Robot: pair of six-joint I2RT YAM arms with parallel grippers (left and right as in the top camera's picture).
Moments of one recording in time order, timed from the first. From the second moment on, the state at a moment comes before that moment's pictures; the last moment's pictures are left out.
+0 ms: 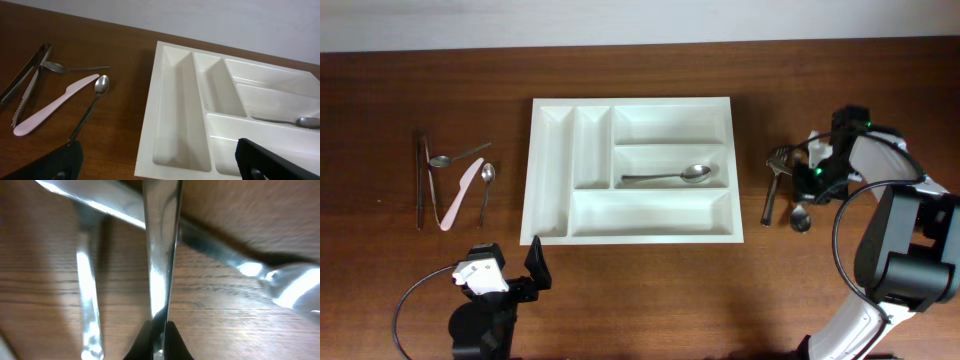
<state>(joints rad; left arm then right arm) 0.01 0.01 0.12 -0.39 0.01 -0.20 -0.25 1.98 1.36 -0.95 -0.16 -0.11</state>
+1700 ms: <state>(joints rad) 0.01 0.01 0.12 -0.39 0.01 -0.20 0.30 1.99 1.60 -0.94 -0.22 -0.78</state>
